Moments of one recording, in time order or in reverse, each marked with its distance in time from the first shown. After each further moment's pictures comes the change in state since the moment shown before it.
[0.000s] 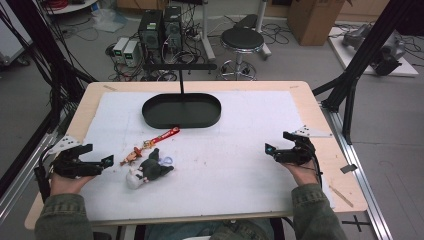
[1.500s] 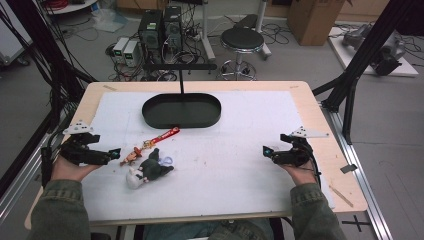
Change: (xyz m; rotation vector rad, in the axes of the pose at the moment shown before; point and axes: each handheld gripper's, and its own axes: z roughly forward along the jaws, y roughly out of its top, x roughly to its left) left arm -0.015 0.051 0.014 0.164 -0.032 0.097; right arm 0.004 -0.002 0.004 0.034 0.024 0.004
